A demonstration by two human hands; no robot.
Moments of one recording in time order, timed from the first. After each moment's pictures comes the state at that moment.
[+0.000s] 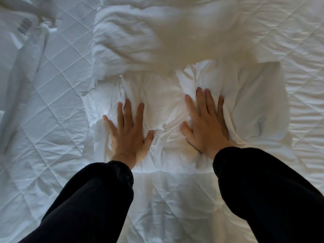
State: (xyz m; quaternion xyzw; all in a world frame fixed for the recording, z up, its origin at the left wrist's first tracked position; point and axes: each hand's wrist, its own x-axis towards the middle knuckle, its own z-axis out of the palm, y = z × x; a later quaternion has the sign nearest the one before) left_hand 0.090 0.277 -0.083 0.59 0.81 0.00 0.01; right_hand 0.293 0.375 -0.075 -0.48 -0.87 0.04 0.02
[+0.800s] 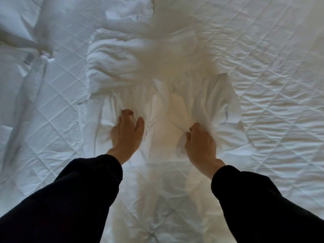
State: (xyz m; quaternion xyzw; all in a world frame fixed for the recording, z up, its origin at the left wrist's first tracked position) left_hand 0.137 0.283 -0.001 0.50 0.84 0.21 0.11; right_hand 0.334 0.302 -0.007 -0.69 -0.69 0.21 0.08
